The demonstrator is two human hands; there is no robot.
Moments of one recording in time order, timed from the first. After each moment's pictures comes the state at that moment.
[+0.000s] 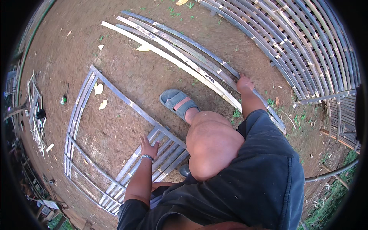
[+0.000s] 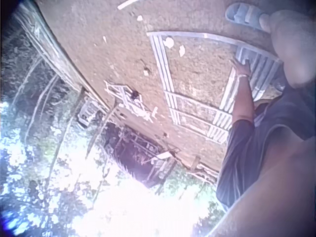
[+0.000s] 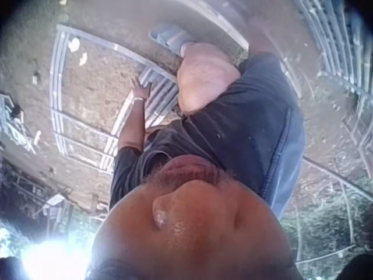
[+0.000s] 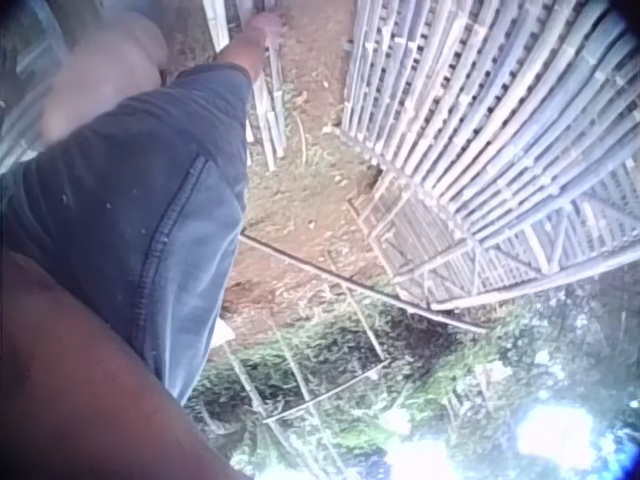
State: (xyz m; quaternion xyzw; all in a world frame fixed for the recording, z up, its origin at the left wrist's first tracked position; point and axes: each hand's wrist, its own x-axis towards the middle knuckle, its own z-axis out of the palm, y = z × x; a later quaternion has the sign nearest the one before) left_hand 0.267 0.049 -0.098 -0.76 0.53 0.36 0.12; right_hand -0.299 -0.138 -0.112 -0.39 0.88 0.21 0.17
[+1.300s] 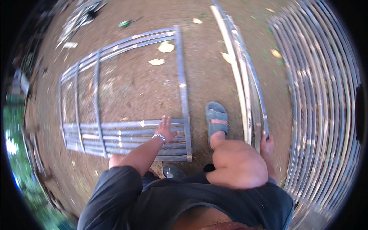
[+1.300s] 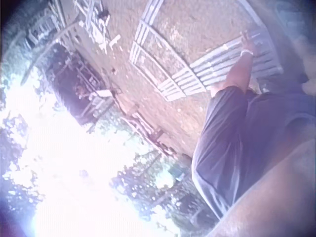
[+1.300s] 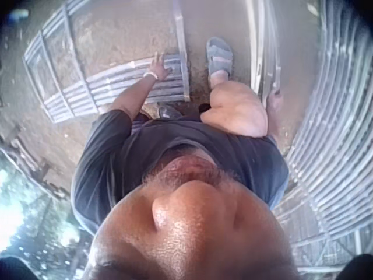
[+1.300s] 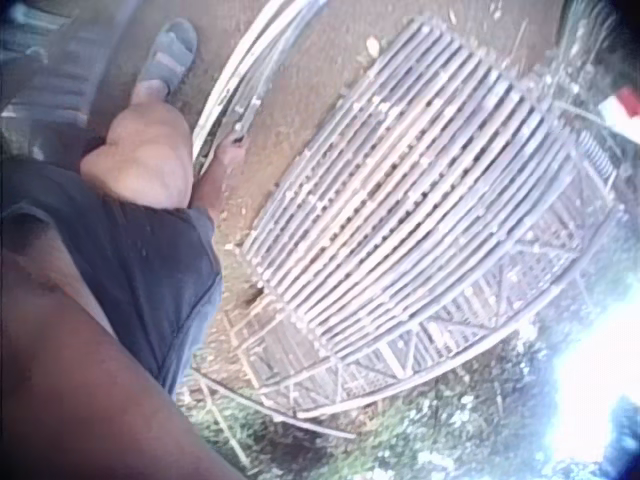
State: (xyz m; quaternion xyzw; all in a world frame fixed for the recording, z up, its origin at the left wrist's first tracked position) left_hand 0.251 0.038 -0.059 -0.79 0.44 0.42 0.11; right_hand -0.278 -0.132 -0.074 -0.56 0.80 -0.11 0.19
